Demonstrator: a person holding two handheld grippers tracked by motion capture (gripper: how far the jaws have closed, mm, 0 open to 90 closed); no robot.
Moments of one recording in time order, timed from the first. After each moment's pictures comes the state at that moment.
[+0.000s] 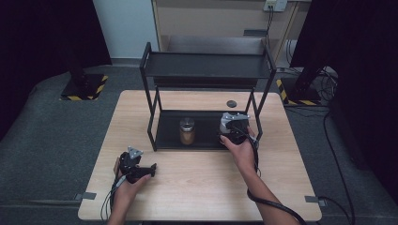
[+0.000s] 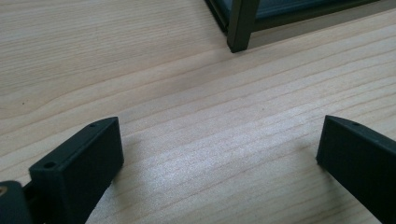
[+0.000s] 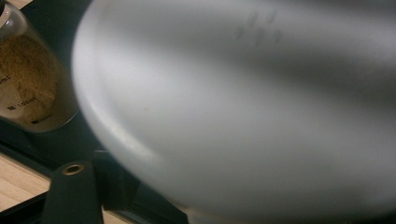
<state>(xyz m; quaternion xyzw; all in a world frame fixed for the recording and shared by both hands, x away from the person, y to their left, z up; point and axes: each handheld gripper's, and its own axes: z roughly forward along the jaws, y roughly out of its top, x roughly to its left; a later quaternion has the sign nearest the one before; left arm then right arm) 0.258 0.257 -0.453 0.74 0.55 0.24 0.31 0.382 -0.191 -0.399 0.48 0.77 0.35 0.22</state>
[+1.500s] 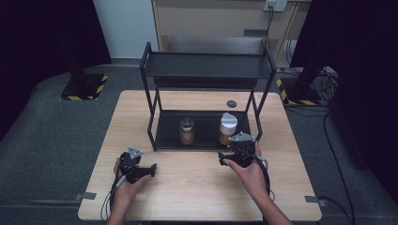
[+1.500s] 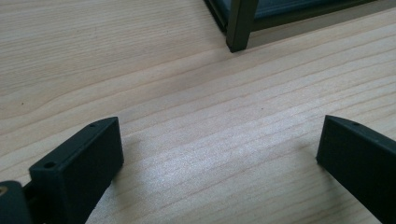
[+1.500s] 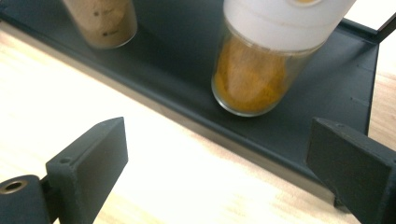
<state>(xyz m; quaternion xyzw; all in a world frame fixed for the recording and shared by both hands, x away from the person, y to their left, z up) 0.258 0.257 -0.452 0.74 0.55 0.24 0.31 0.306 -0.209 -0.396 0.43 0.80 0.34 0.22</state>
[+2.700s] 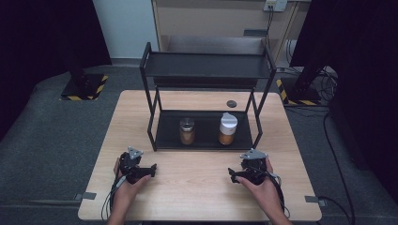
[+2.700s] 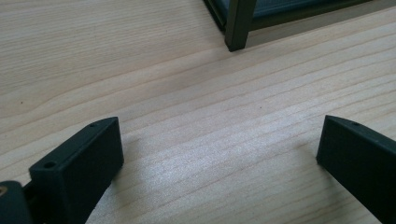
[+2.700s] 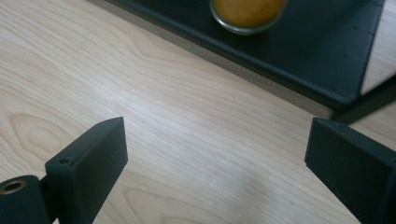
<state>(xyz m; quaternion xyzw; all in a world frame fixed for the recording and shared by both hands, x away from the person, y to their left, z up) 0.257 0.257 -0.452 0.74 0.55 0.24 0.31 0.273 -0.254 -0.422 0.42 0.82 0.34 0.21</state>
